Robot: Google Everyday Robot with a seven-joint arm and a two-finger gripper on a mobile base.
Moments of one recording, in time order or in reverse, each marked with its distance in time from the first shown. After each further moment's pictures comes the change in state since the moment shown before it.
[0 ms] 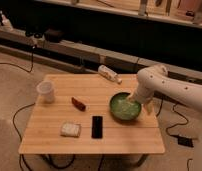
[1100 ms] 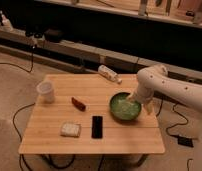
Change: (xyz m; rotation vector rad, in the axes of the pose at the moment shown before) arm -0.001 -0.002 -0.001 0.008 -0.004 -0.003
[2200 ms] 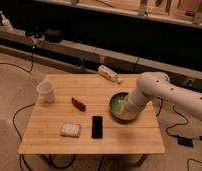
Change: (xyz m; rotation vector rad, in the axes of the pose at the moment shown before) arm -0.123 -0.030 -0.039 0.251 -0.196 -0.479
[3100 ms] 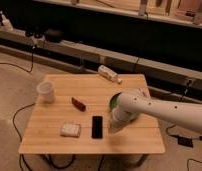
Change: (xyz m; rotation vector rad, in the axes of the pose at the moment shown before) arm -0.045 -0.031 0.106 -0.046 -0.063 -0.190
